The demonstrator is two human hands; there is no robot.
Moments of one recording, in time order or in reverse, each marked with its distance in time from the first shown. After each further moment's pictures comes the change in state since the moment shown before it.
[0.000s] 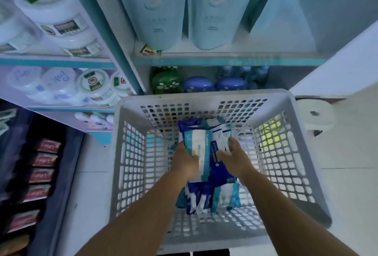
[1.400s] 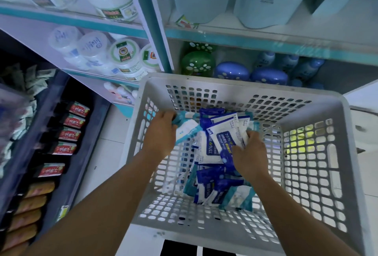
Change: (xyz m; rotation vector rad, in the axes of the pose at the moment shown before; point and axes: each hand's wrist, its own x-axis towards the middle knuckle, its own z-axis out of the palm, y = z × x) left_hand 0.004 -0.015 -0.089 0.491 0.432 0.315; right_hand 0.000 -0.011 0.018 -0.241 0.129 -0.198
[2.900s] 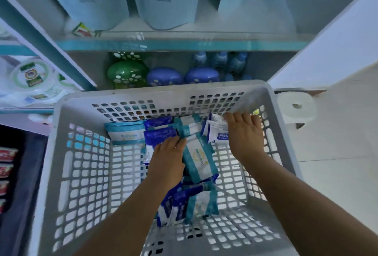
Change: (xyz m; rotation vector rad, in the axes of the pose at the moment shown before) left_hand -0.017 0.083 0.102 0.358 -0.437 0.420; right_hand 0.059 0.047 -0.085 -0.967 0.252 -0.305
